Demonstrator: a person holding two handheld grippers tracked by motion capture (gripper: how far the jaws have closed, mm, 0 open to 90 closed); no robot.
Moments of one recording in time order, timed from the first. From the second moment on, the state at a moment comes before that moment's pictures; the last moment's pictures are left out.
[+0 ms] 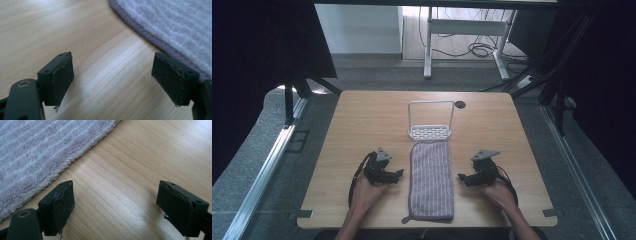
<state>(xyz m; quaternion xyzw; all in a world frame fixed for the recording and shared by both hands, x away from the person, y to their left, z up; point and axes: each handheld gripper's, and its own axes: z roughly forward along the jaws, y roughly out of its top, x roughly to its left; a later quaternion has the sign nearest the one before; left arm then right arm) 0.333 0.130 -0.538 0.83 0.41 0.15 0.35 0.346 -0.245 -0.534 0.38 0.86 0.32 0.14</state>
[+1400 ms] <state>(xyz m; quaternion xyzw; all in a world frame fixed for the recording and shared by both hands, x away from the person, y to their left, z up) 0.418 0.074 -0.540 0.85 0.37 0.11 0.37 0.430 -0.194 -0.532 0.42 0.83 0.36 0.10</state>
